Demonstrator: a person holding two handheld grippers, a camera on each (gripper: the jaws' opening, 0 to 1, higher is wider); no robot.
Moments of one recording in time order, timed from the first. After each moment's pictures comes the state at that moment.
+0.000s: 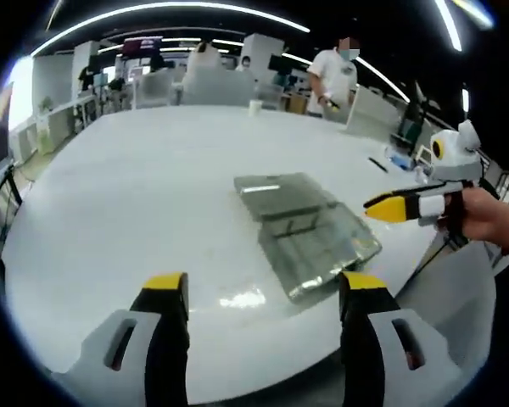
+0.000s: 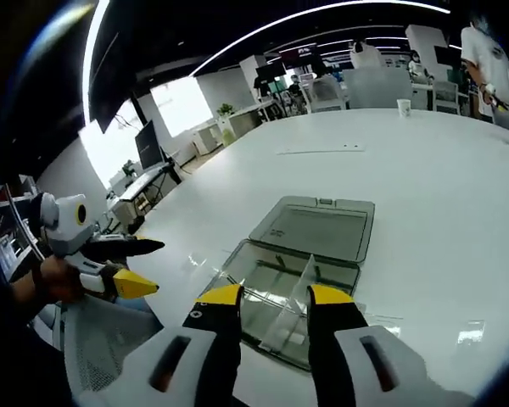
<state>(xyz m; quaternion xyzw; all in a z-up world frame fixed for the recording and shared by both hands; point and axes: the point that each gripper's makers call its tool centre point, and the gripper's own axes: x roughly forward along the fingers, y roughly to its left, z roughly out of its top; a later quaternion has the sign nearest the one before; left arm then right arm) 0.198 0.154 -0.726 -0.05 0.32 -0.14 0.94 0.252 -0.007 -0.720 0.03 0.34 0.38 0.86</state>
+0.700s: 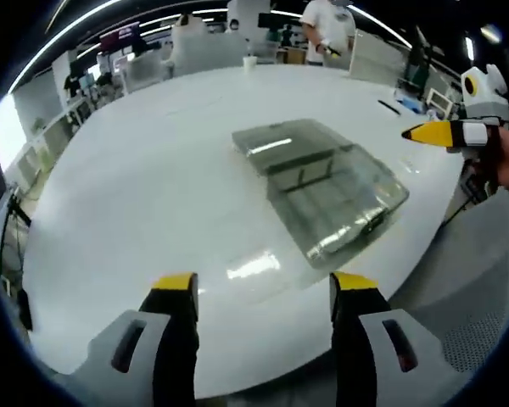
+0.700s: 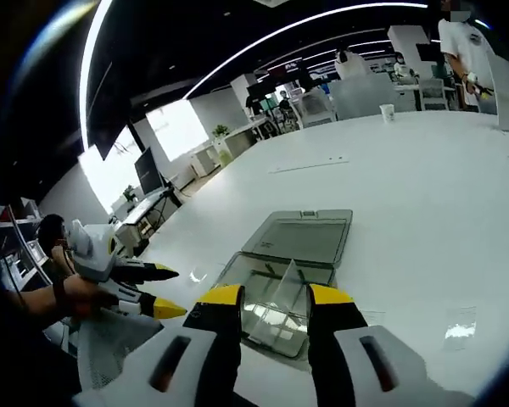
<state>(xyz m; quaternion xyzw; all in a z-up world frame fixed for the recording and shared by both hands) 0.195 0.153 -0.769 0.04 0.41 -0.13 0.90 0.253 -0.037 -0.704 0.09 0.32 0.36 0.87</state>
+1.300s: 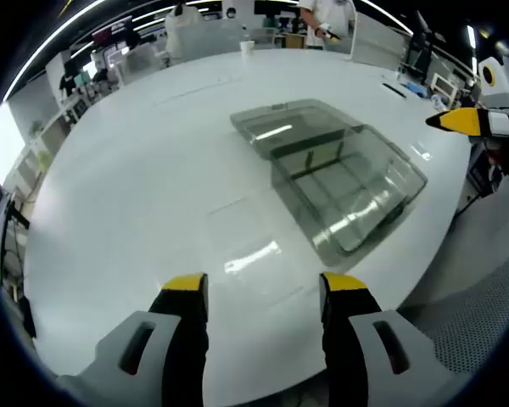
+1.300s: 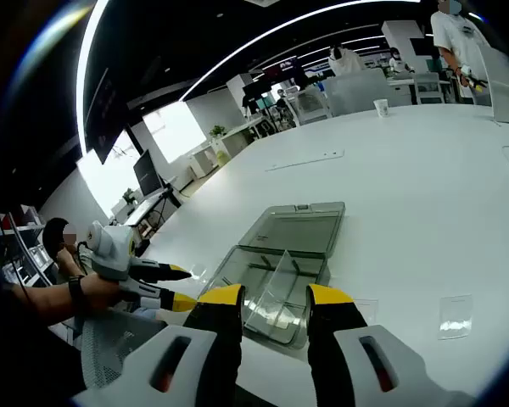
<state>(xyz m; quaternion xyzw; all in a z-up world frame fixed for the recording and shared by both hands) 0.206 0.156 -0.792 0.06 0.44 -0.13 0.89 0.246 -0.049 -0.707 0.10 0.33 0.36 0.87</state>
